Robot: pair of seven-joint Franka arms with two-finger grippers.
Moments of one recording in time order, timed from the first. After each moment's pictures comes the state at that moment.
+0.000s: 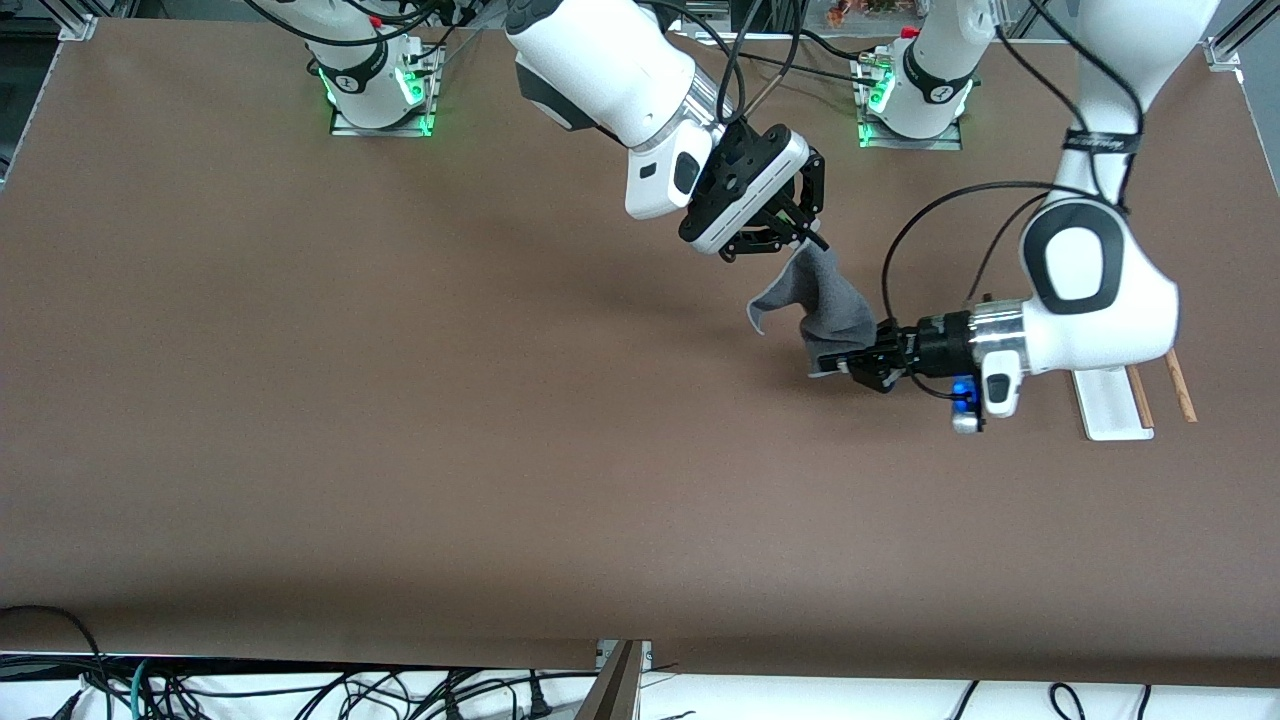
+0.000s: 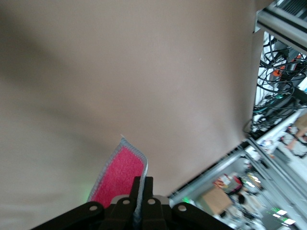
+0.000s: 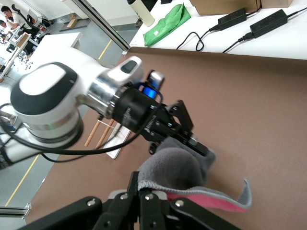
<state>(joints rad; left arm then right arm) -0.13 0.32 0.04 -1.84 -1.04 1.94 -0.42 0.53 0.65 0.50 -1.13 0.06 2.53 0.35</state>
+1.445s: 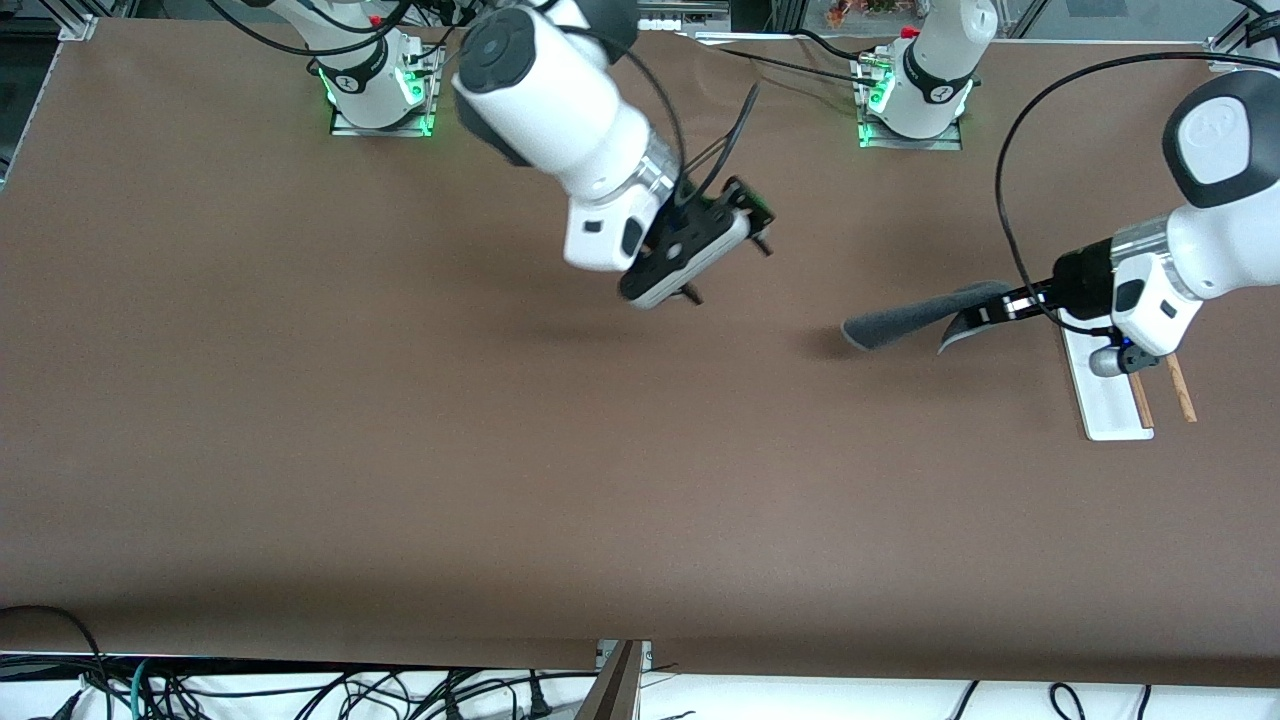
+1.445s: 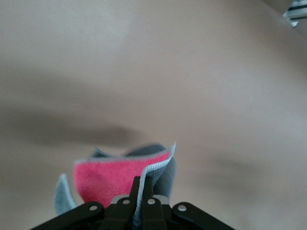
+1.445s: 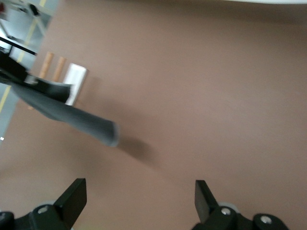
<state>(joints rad) 0.00 0.12 0.05 -1.83 -0.46 1.79 -0.17 0.40 0.63 0.49 -1.10 0.05 2.10 0.35</state>
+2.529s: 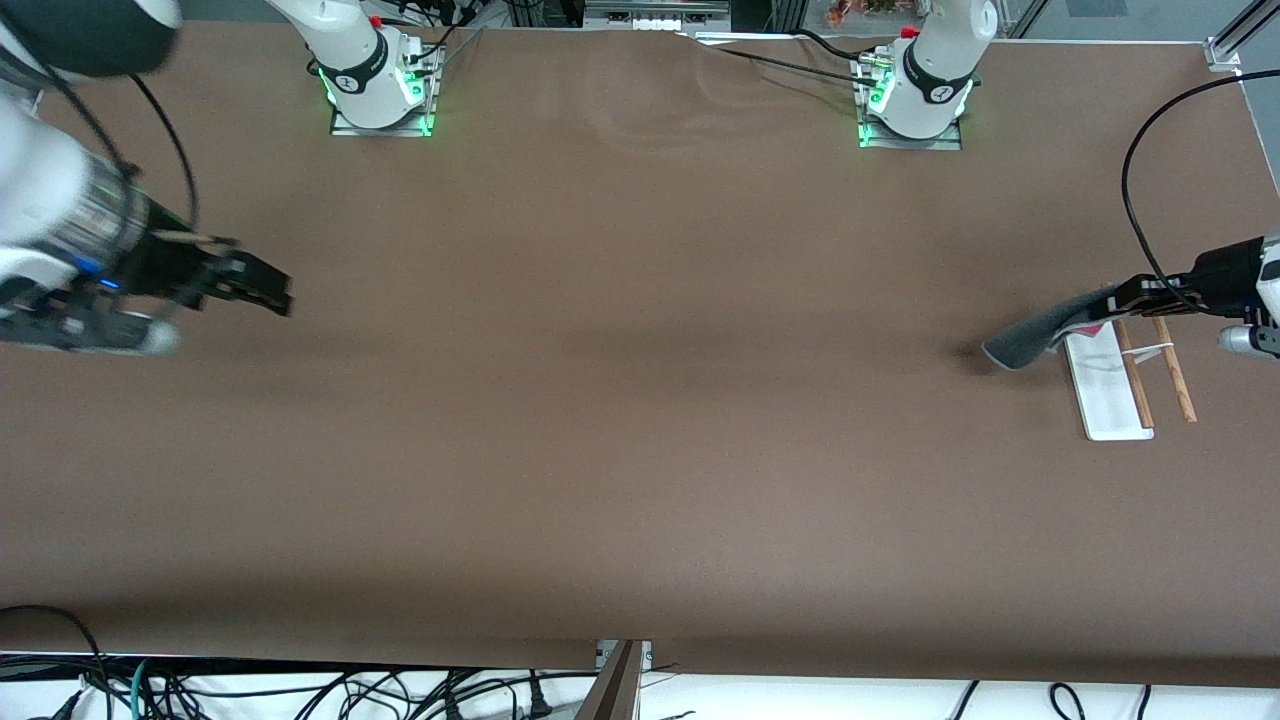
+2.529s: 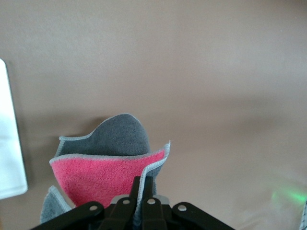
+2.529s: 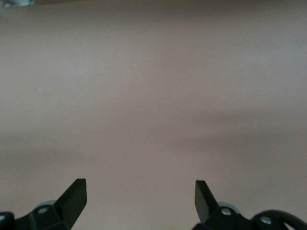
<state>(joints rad) 0.22 0.18 0.16 -1.84 -0.43 1.72 0.53 -0.02 0.28 0.22 -1.18 -0.04 1.43 0.31</state>
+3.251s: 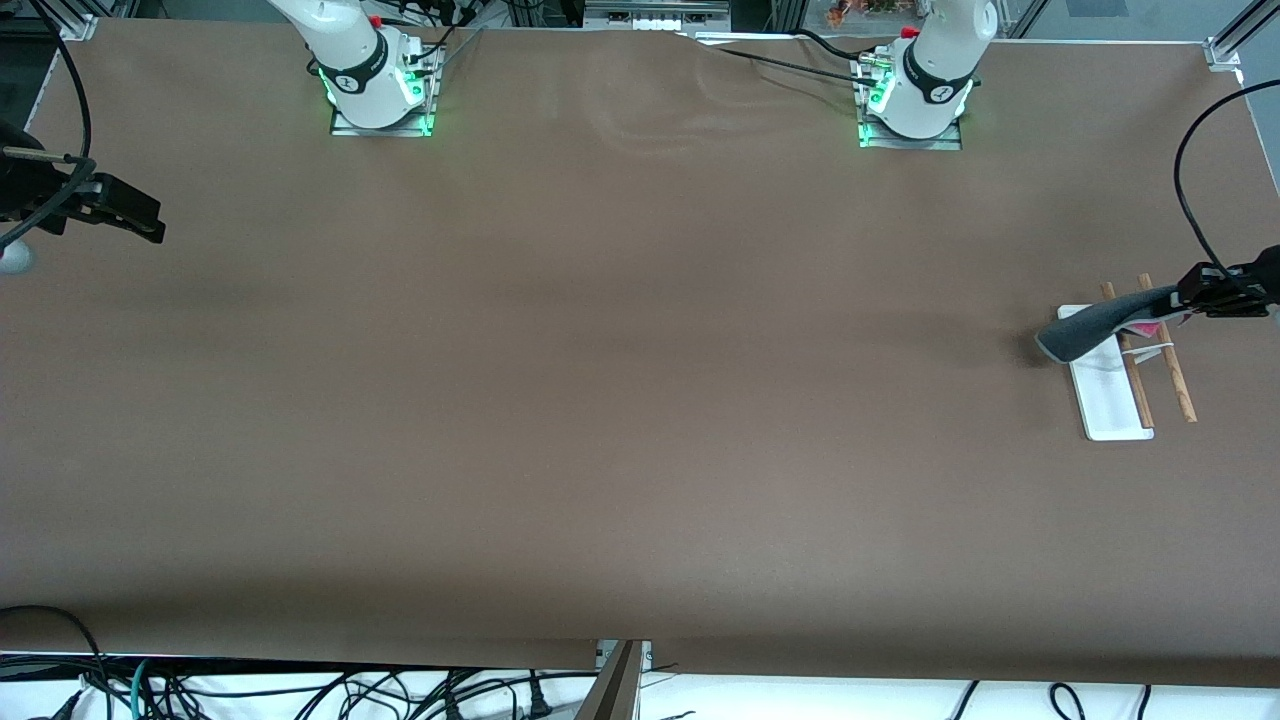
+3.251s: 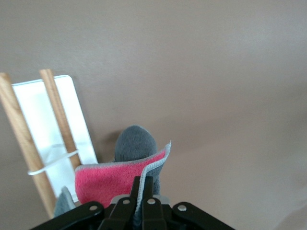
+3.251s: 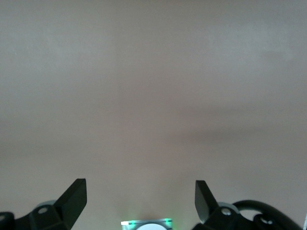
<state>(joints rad) 0.30 0.24 0.21 -1.79 -0.35 1.76 0.82 -0.04 0.15 0.12 -1.30 -0.10 1.34 0.07</state>
